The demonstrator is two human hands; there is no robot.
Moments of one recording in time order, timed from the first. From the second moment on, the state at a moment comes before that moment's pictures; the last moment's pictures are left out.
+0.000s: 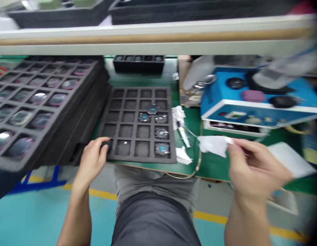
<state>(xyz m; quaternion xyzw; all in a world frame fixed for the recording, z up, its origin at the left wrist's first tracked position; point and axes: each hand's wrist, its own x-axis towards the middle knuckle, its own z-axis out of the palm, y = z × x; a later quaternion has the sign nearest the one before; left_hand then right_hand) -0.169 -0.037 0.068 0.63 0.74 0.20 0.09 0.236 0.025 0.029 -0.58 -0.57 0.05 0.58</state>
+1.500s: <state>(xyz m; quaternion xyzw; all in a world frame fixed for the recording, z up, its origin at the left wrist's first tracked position) -0.187 0.026 0.090 0.70 0.70 0.14 0.02 0.268 0.052 -0.017 -0.53 -0.72 -0.01 0.44</state>
